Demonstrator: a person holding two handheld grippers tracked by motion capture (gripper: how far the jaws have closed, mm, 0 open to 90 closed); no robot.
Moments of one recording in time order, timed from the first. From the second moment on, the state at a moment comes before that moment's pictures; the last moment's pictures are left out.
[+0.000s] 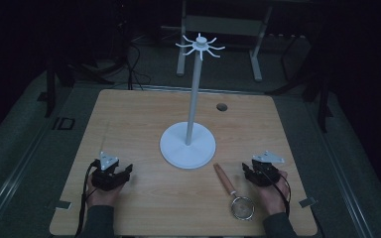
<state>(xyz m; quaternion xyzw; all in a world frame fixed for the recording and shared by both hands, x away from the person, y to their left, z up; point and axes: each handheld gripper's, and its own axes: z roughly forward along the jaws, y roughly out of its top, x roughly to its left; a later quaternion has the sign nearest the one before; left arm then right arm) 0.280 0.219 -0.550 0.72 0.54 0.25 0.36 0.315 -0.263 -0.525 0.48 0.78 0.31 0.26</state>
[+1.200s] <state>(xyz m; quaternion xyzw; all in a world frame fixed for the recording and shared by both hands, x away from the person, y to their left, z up) 0.285 0.217 -0.555 0.73 0.54 0.25 0.34 0.309 -0.240 -0.501 0.46 0.82 0.29 0.17</state>
